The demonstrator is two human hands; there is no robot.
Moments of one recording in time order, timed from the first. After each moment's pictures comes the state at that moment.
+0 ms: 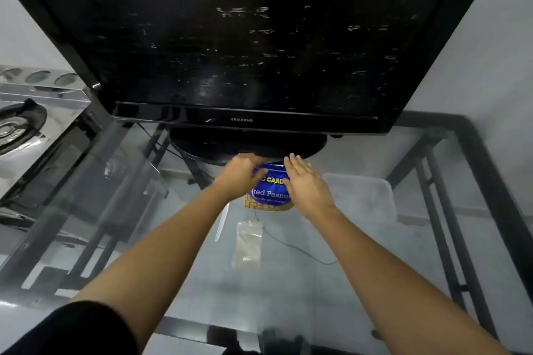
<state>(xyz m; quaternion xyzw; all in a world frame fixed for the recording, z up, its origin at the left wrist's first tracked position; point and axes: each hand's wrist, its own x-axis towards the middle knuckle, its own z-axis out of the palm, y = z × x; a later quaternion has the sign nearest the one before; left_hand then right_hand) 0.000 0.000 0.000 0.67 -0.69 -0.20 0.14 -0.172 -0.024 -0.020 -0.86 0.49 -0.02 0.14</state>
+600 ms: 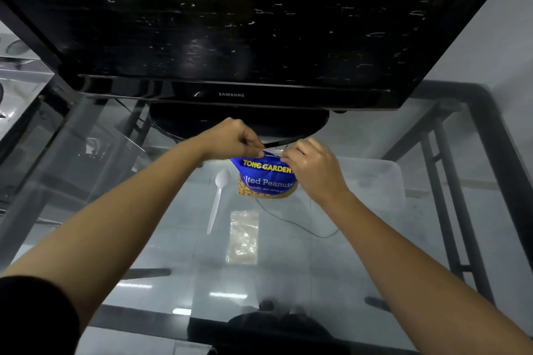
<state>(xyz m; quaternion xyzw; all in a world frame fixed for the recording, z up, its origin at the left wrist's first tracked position) 0.036 -0.051 0.011 0.59 -0.71 -0.38 0.08 -0.180 -0.049 -0.038 -0.90 0.34 -0.25 -0.05</state>
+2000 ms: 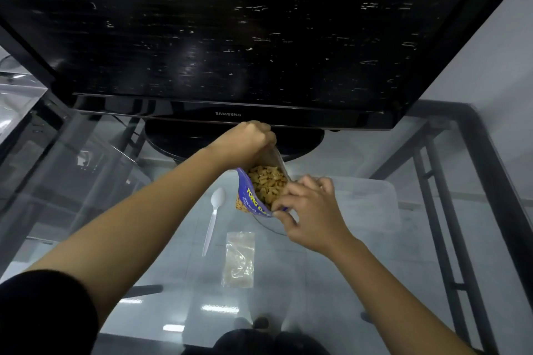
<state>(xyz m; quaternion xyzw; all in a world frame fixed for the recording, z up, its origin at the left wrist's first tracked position) 0.012 -0.084 0.018 0.50 -0.86 -0.03 0.03 -0.187 -0.010 -0.008 -0.88 0.41 -0.20 0.14</state>
